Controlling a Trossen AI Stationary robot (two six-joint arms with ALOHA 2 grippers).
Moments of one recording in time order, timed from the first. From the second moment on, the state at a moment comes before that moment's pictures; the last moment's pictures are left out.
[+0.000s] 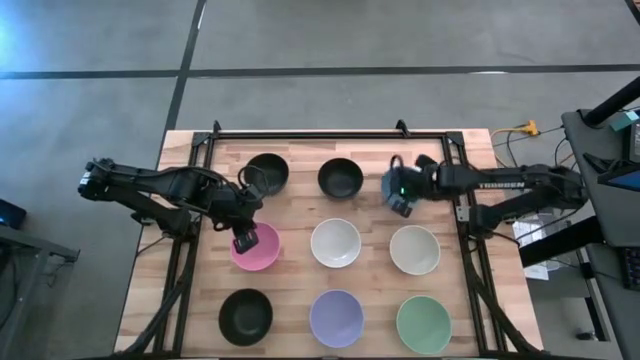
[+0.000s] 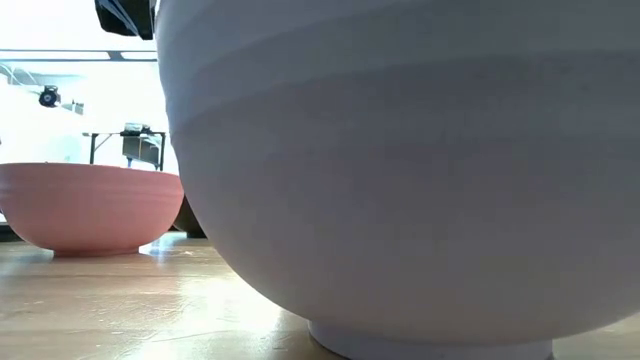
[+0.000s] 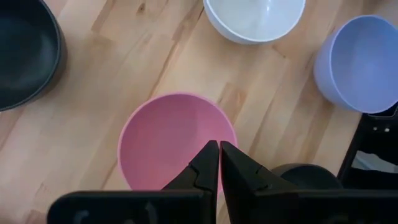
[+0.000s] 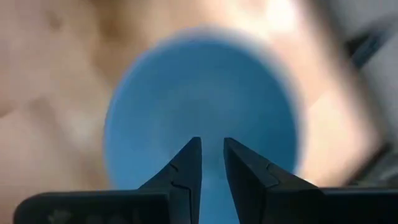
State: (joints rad) left arm -0.20 1.20 1.32 -1.22 -0.06 -0.70; right arm -0.21 1.22 0.82 -0.88 0.34 0.26
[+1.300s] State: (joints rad) left arm -0.20 1.22 1.30 -1.21 -0.11 -0.67; right arm -0.30 1.24 0.76 -0.80 -0.09 0.09
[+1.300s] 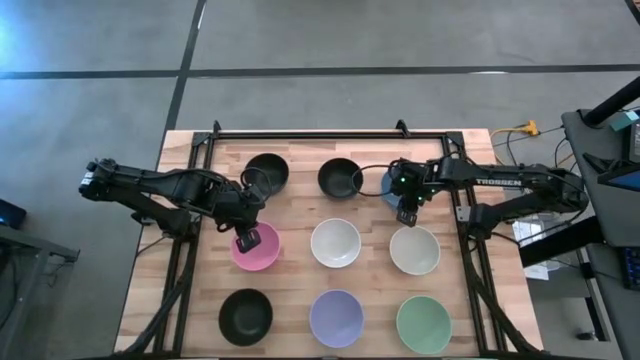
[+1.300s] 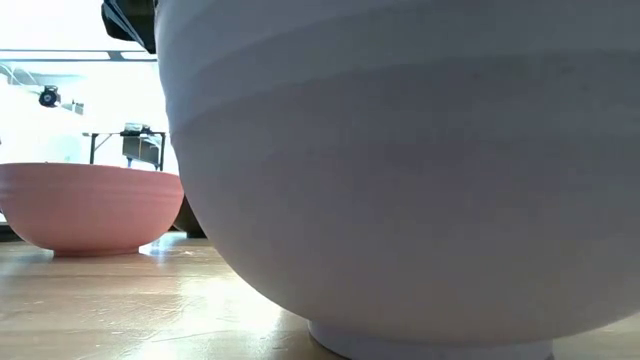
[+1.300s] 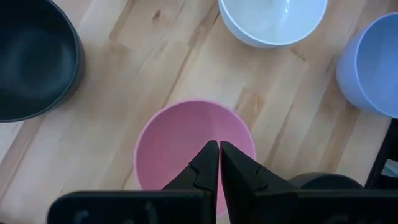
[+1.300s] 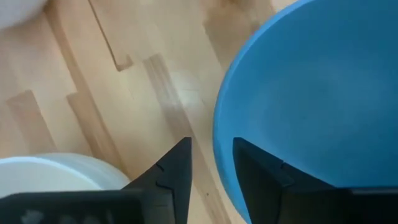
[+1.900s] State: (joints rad) left arm -0.20 1.21 1.27 -1.21 -0.10 -0.70; right arm -0.30 1.28 0.81 -0.82 -0.03 0.09
